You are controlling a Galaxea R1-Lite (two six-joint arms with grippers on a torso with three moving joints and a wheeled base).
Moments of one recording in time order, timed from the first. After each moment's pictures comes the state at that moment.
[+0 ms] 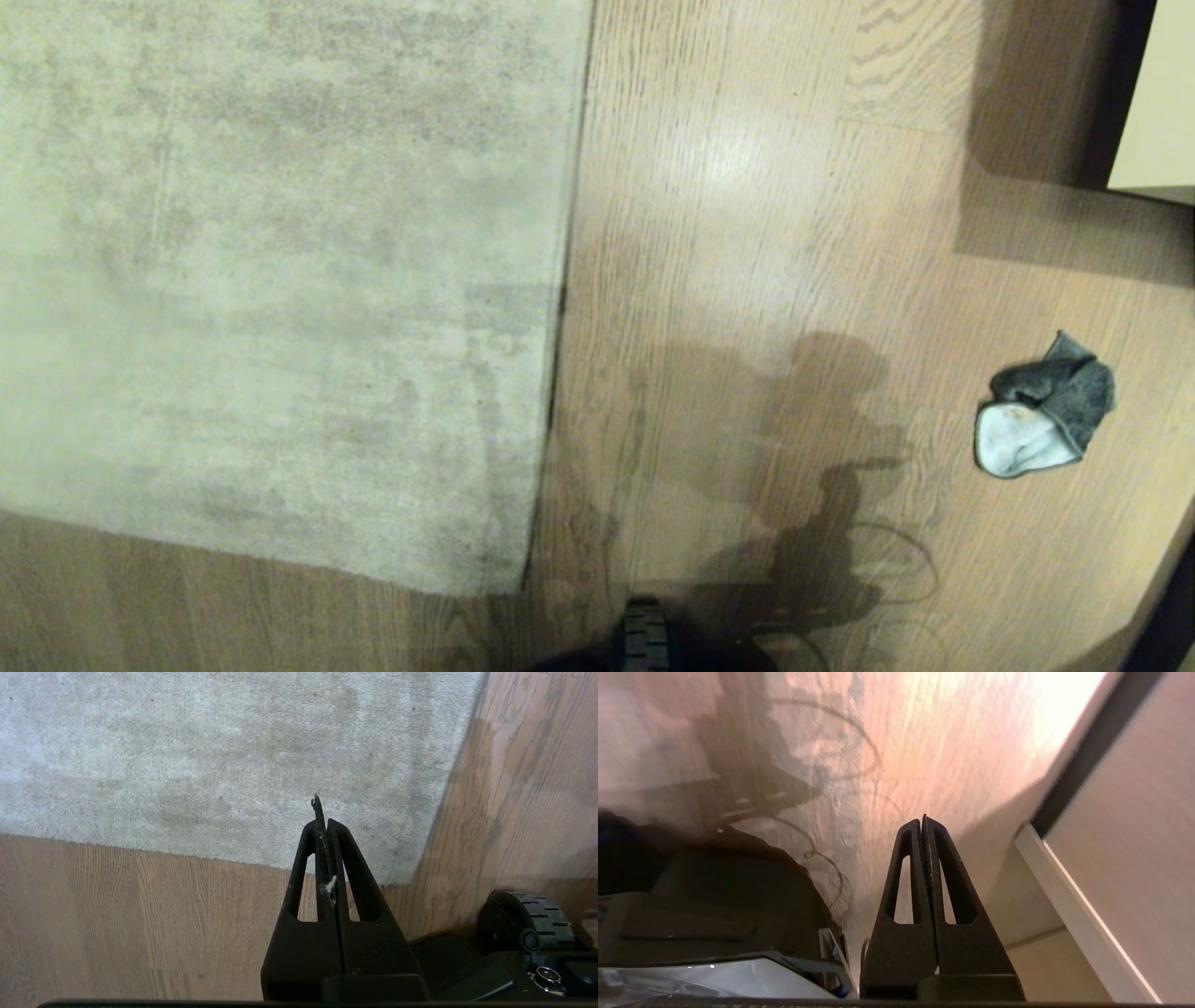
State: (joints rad) left arm -0.01 0.00 0.00 0.00 0.01 0.00; right arm -0.29 0.42 0.00 -0.02 0.02 -0.08
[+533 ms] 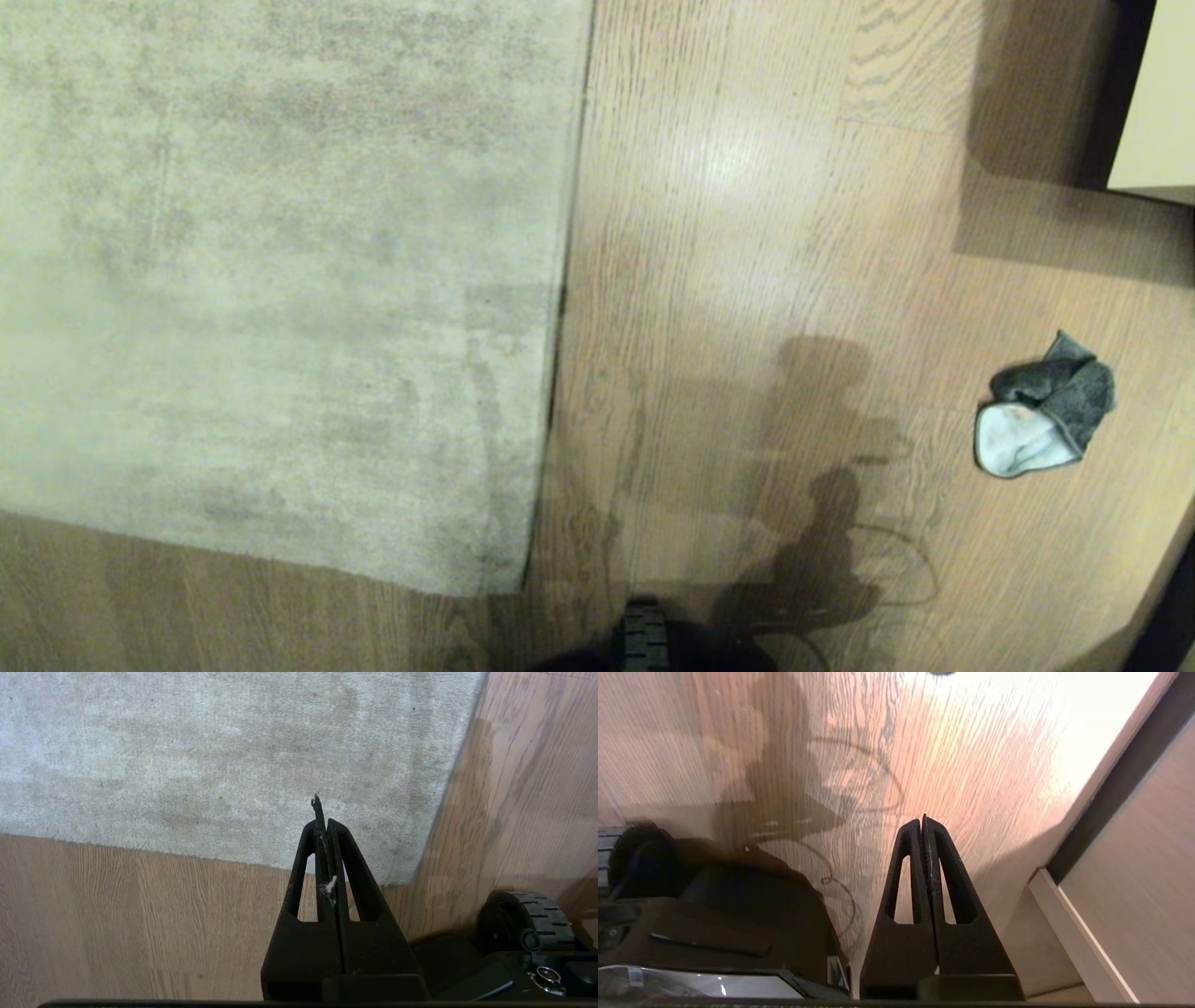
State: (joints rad) left arm -0.01 0.00 0.00 0.00 0.01 0.00; right arm -0.20 0.30 0.00 -0.01 0.02 -0.08
